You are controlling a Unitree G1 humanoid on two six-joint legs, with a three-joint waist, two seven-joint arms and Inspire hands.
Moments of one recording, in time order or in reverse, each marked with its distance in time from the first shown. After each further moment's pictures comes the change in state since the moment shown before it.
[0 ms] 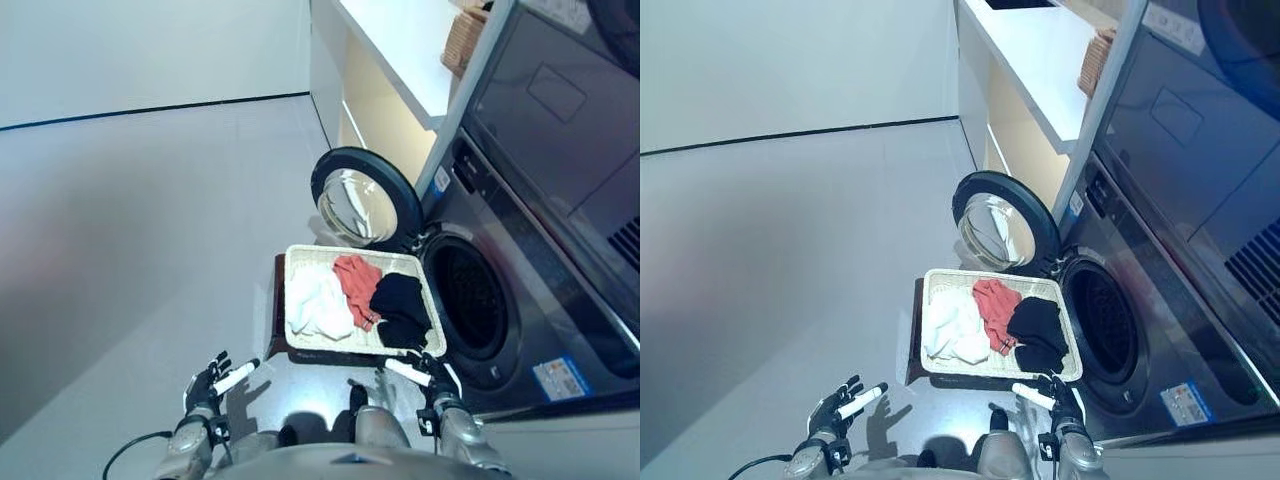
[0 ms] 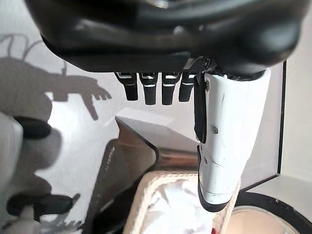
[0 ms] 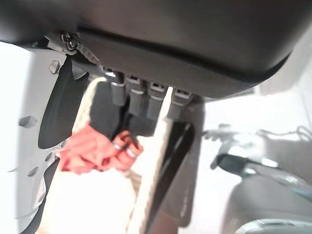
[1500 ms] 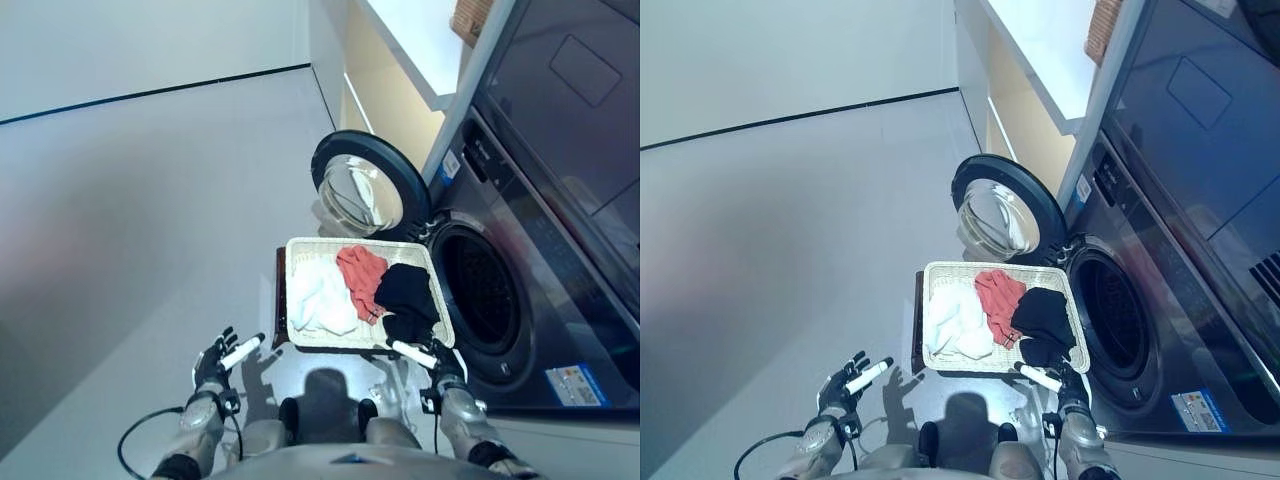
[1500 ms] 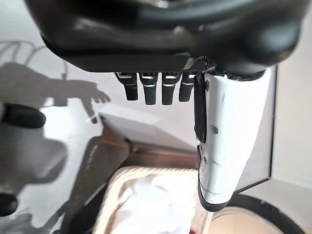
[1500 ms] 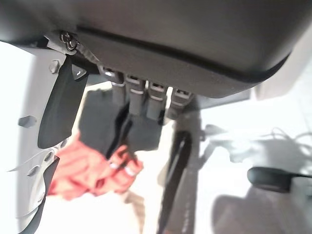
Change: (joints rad) left arm -0.119 -0.008 -0.033 -0.009 -0.061 -0.032 0.068; right arm -0.168 -0.018 0.021 0.114 0.045 -0.022 -0.066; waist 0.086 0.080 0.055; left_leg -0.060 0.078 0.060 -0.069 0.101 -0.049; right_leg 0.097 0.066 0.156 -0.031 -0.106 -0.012
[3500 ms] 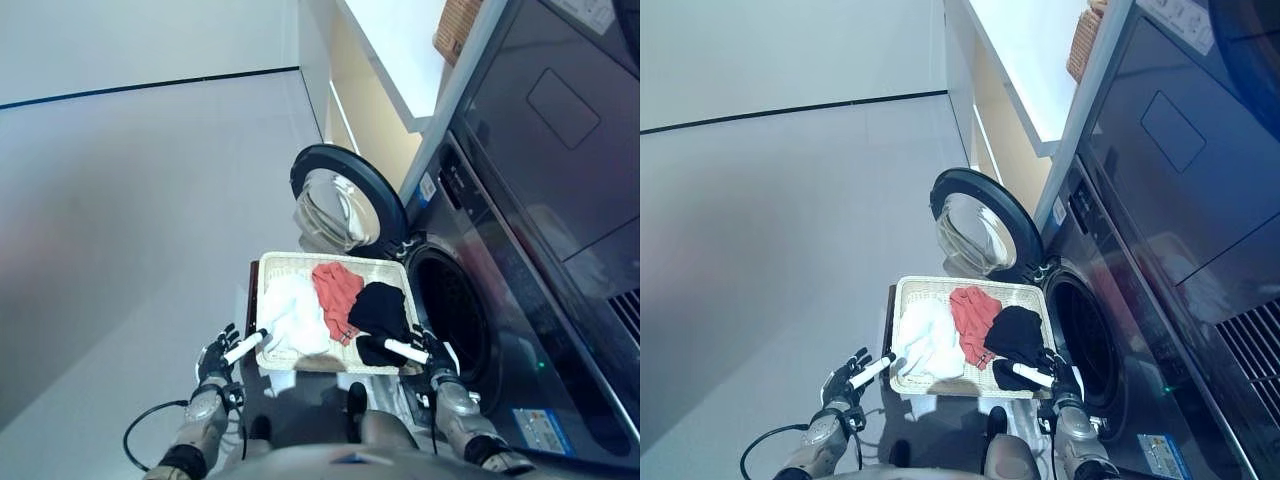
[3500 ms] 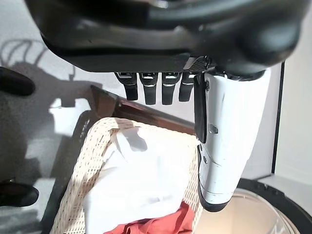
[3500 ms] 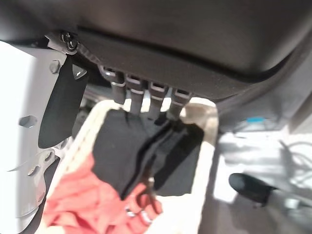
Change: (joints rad) left arm -0.018 -0.021 -0.012 0.041 -0.014 0.009 -0.001; right arm 0.023 -0.003 0.014 0.036 -0.036 0.016 0.002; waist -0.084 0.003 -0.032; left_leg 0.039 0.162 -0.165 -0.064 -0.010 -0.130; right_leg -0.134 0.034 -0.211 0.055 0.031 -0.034
